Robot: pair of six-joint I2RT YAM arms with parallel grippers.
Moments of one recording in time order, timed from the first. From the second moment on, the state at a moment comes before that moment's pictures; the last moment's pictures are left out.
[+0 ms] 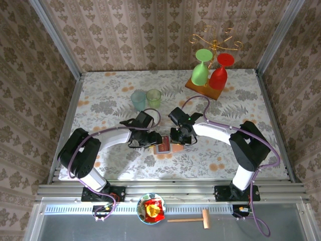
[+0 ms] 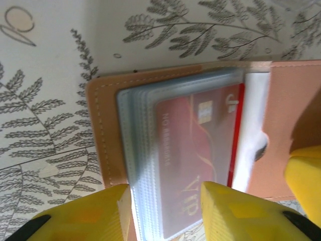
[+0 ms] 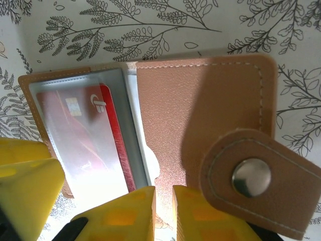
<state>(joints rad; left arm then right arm) -0.69 1.60 0.83 -0.36 0.37 -0.77 0.70 1.74 1.12 -0.64 -0.17 0.84</state>
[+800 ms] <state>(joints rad) -0.70 1.65 0.81 -0.24 0.39 -0.80 0.70 1.75 1.01 -0.58 -0.16 0.86</state>
